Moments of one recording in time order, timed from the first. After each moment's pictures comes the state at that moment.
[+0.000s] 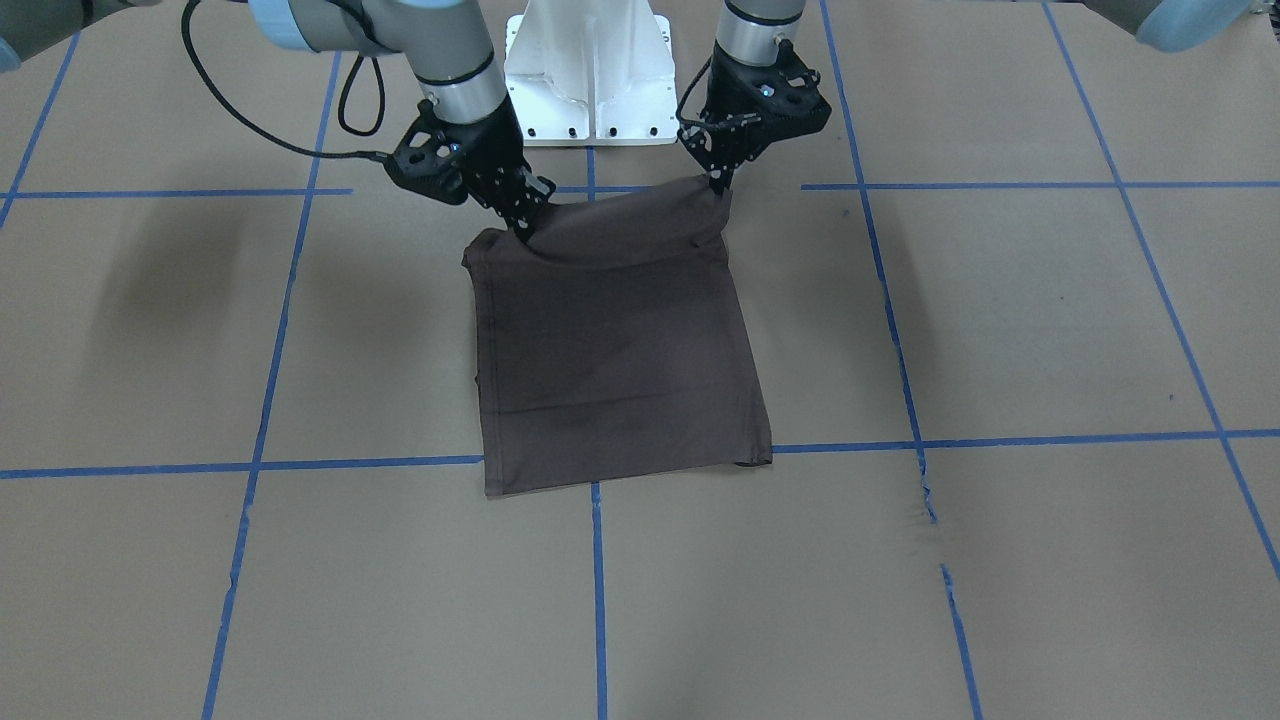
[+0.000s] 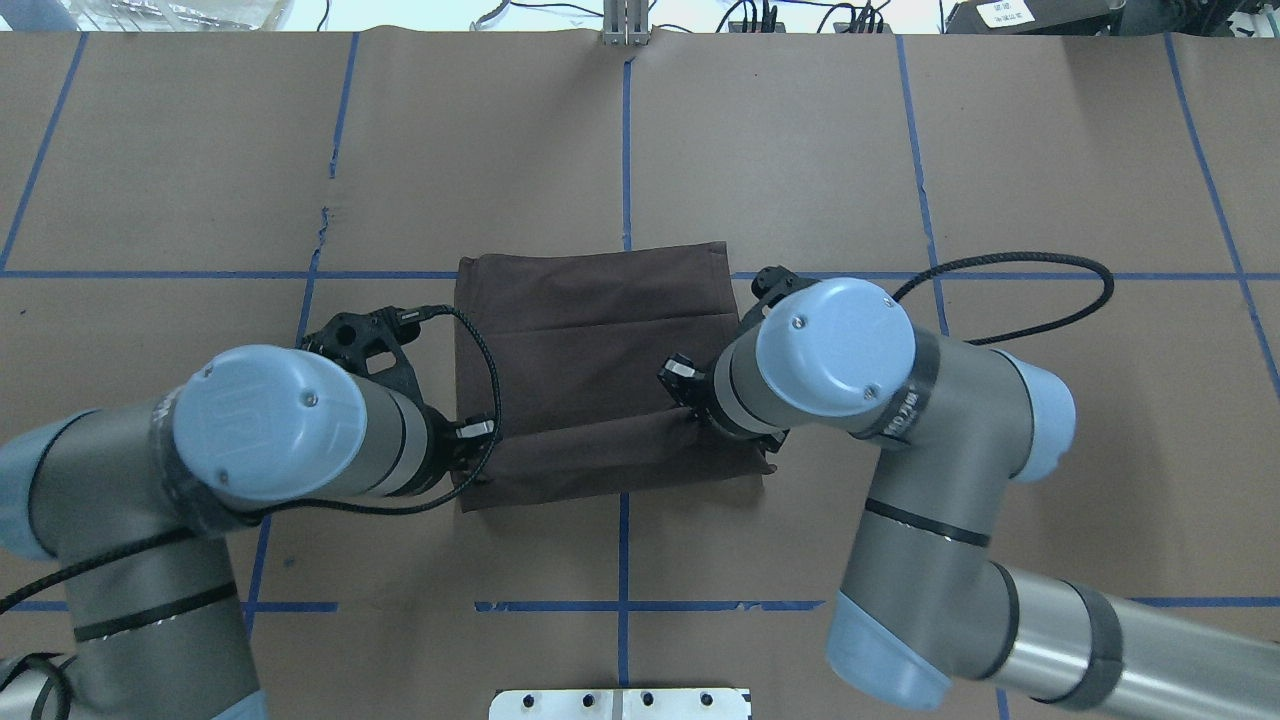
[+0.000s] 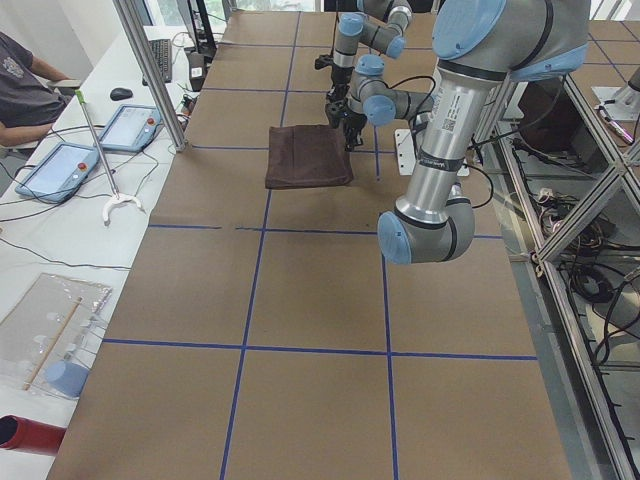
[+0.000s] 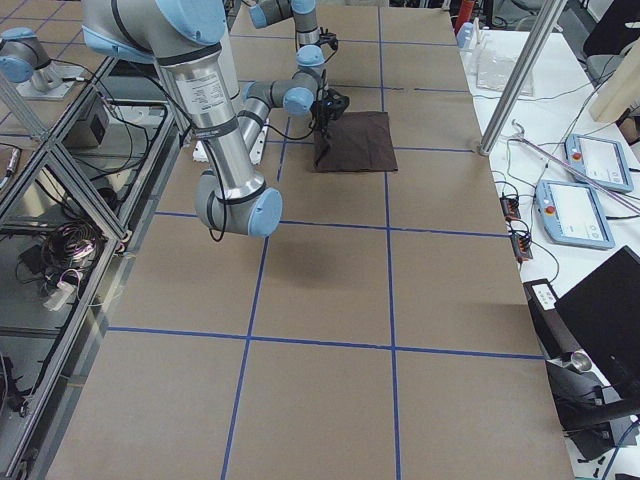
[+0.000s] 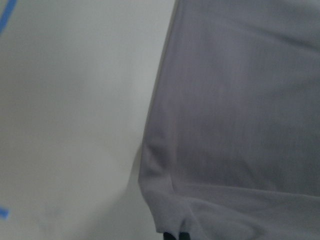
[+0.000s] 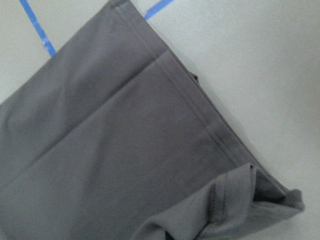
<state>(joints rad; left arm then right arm) -0.42 -2.03 -2.09 -1.45 -1.70 -1.65 0.46 -0.99 1.87 -1.53 1.77 1.85</state>
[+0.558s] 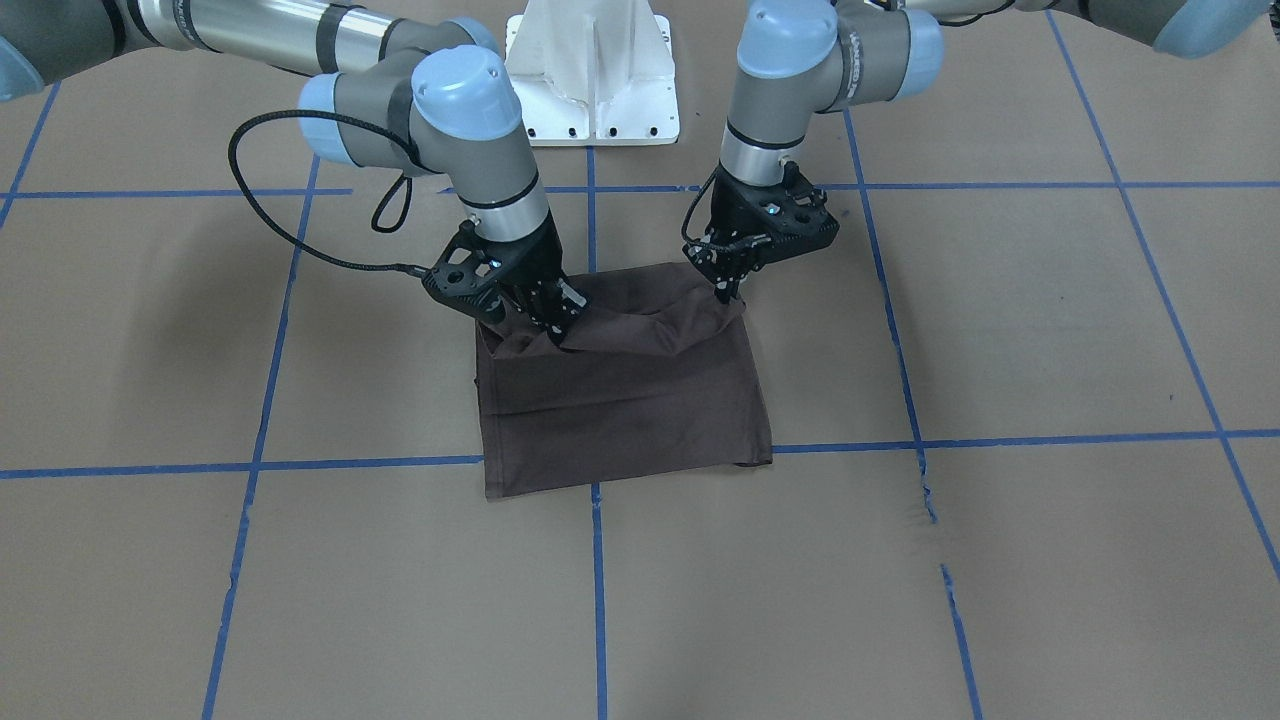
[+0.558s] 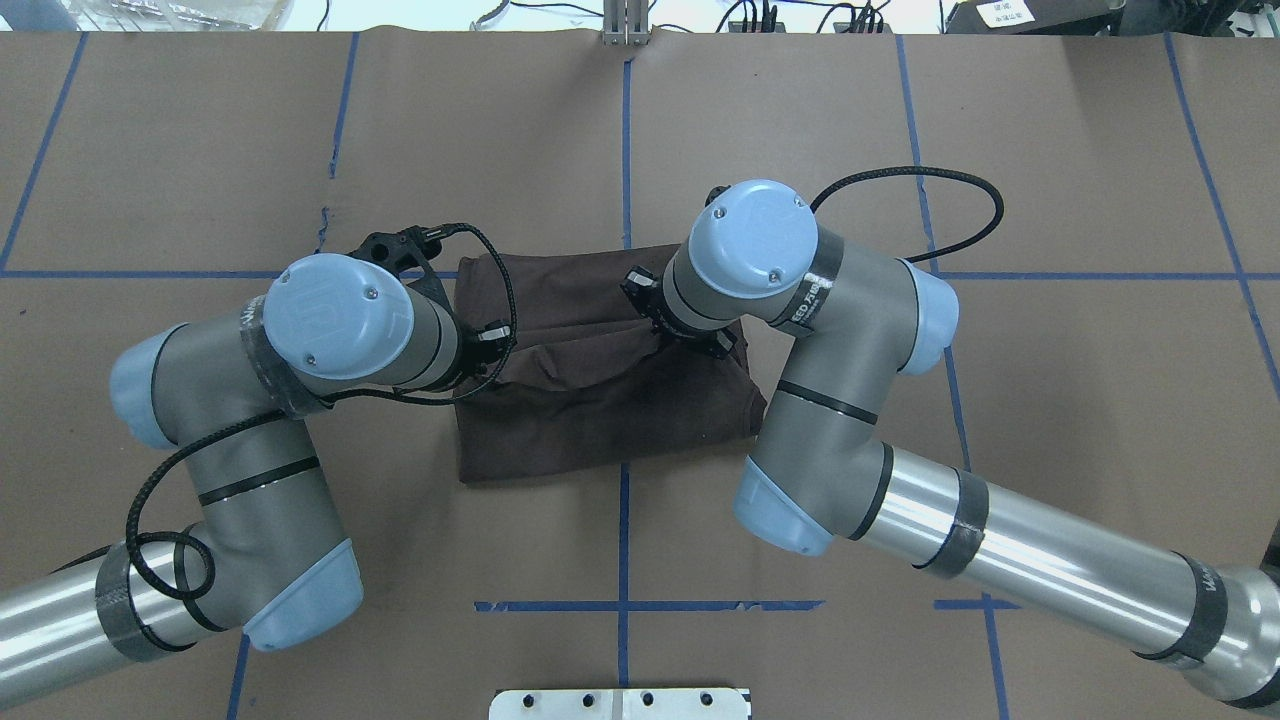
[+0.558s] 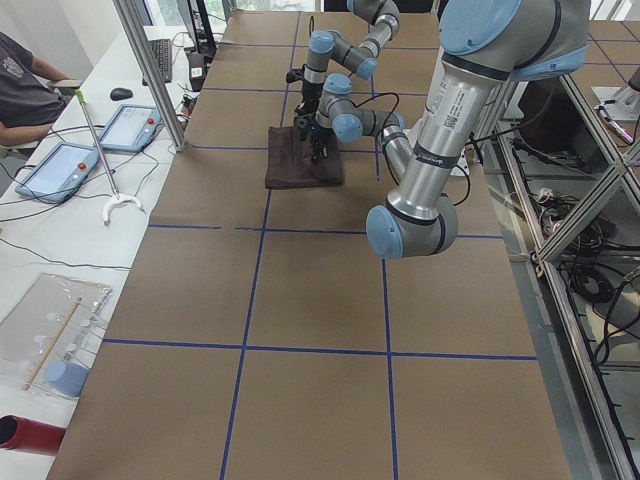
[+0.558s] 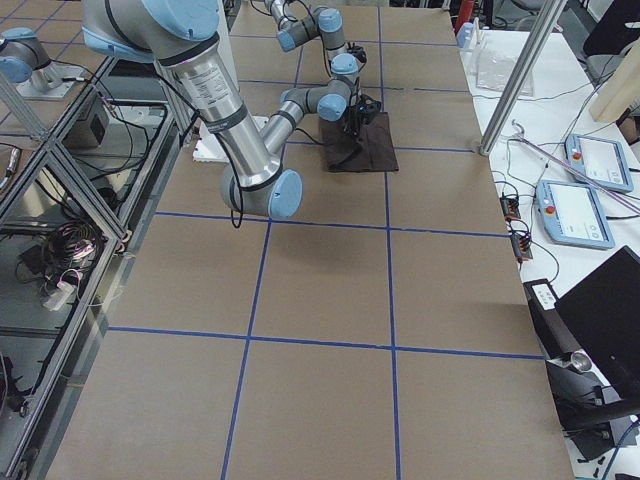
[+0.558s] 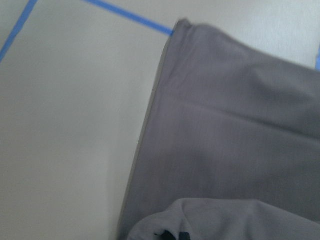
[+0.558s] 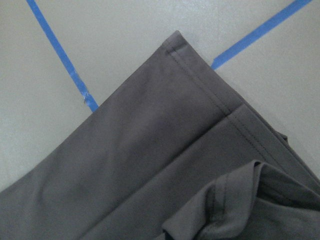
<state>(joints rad) -0.52 -2.09 -1.83 -1.69 -1.70 -1.62 0.56 -0.85 1.57 -1.37 1.81 1.83</state>
